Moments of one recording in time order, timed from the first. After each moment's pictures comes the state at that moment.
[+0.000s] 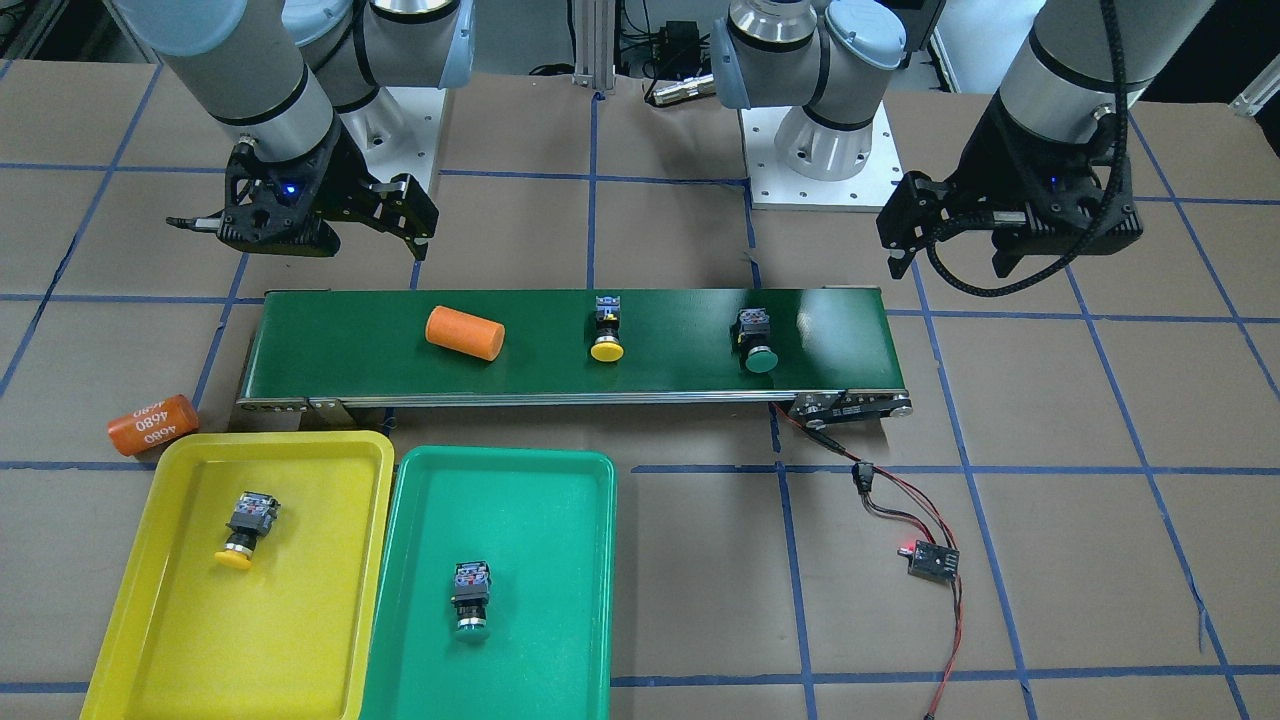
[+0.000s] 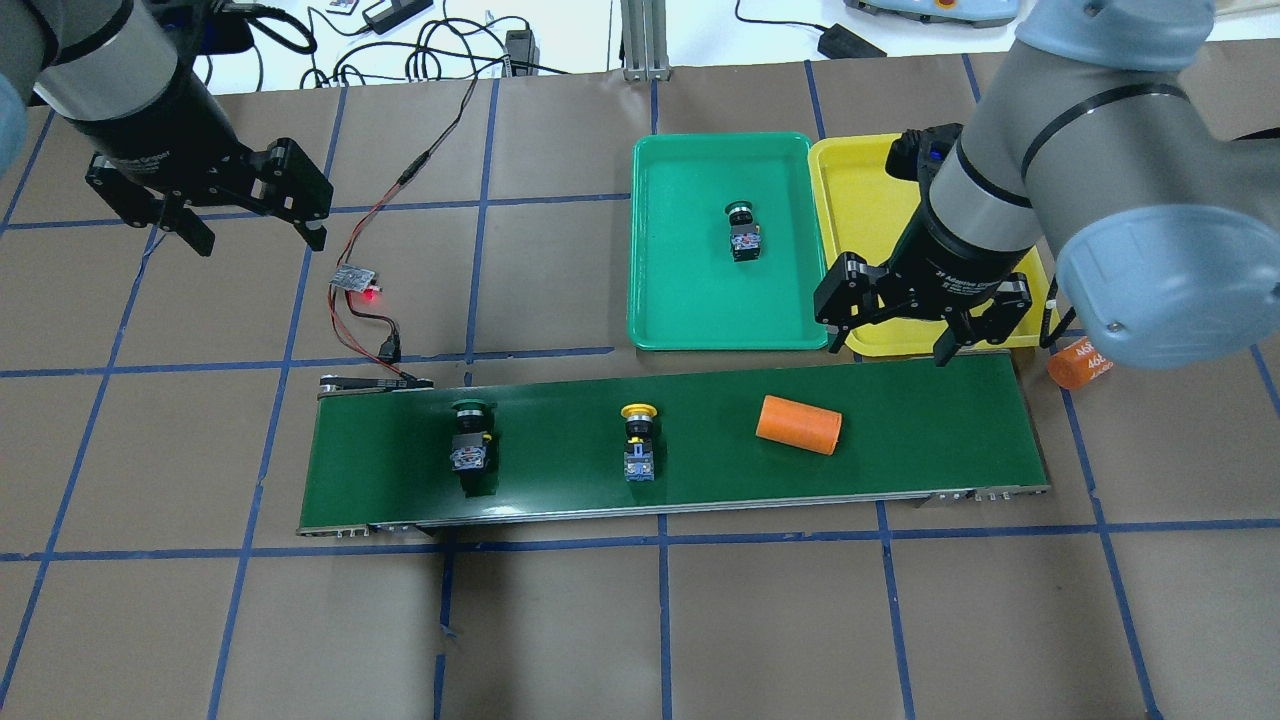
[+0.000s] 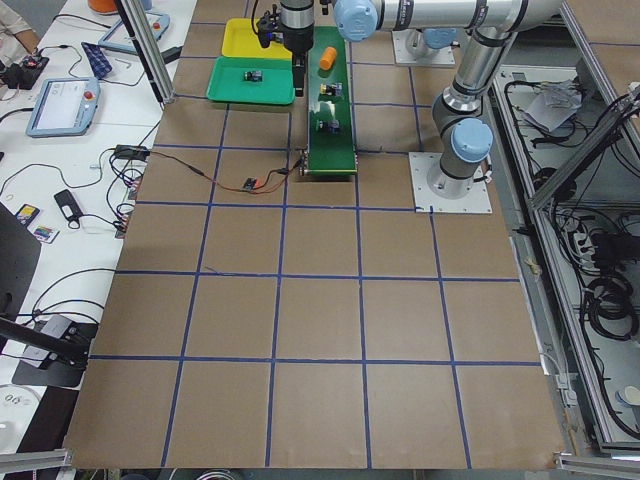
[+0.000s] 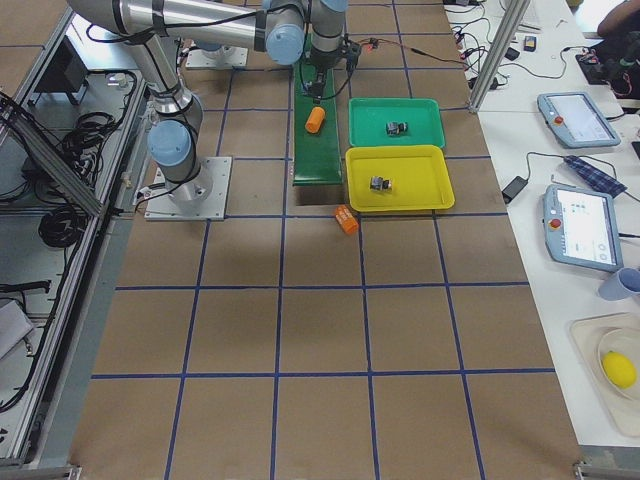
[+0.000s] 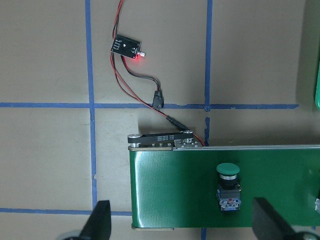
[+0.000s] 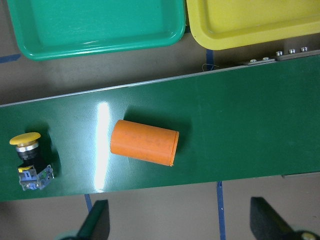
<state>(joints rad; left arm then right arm) -1.46 -1.56 -1.58 -1.58 1.60 0.10 1.58 -1.65 1.85 -1.69 -1.44 0.14</state>
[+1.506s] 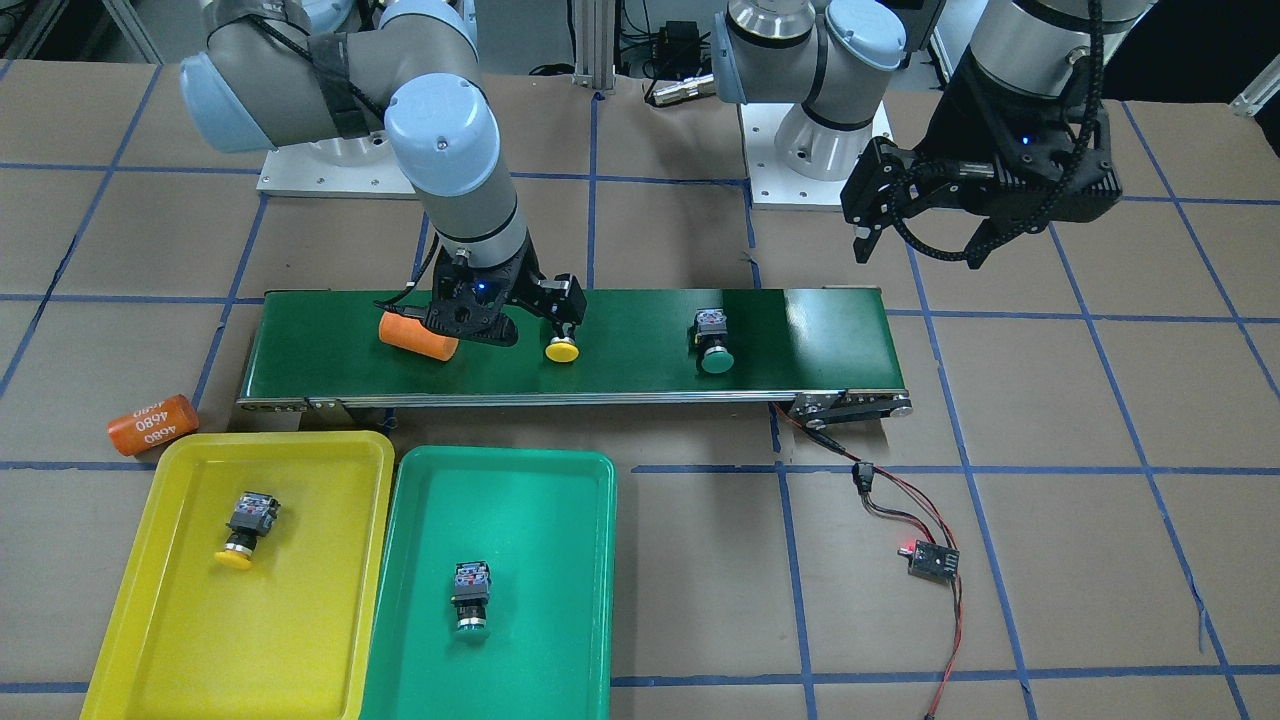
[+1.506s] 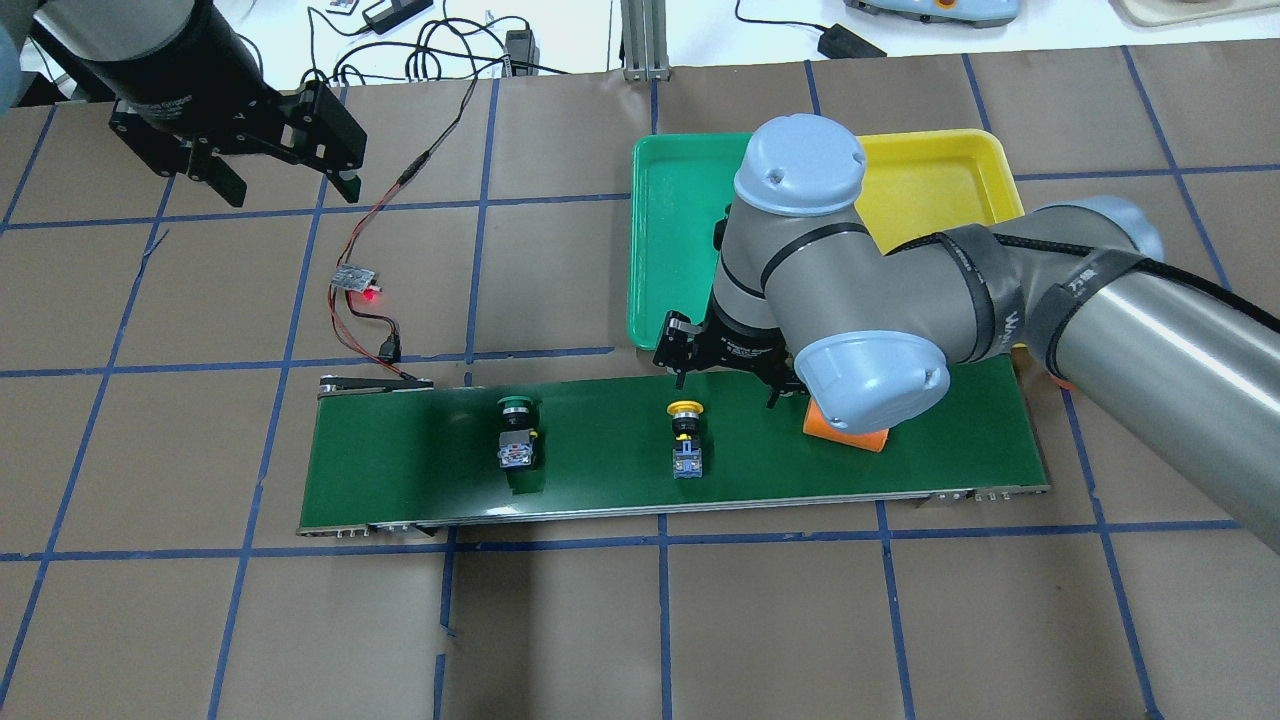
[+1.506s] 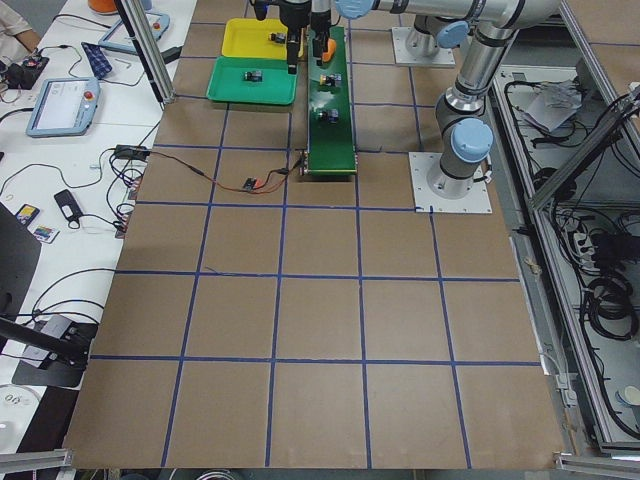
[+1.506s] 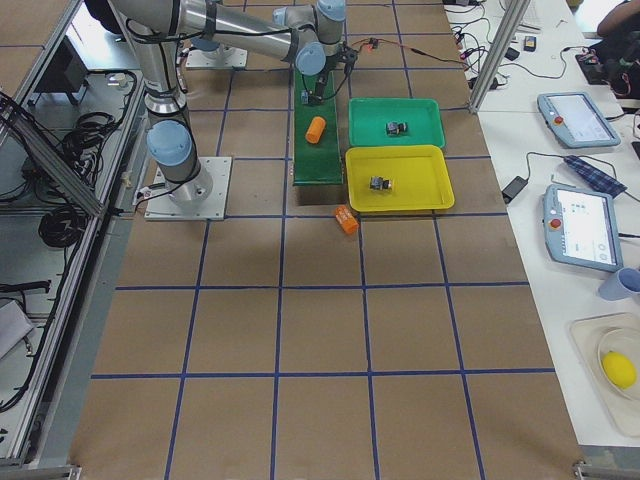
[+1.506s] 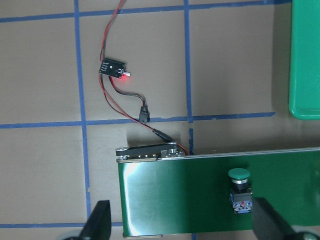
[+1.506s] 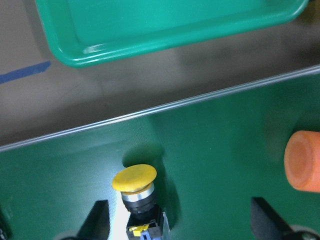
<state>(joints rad) -1.52 -1.58 -1.47 -1.60 1.53 0.08 1.87 -1.40 1.89 -2.00 -1.46 0.51</state>
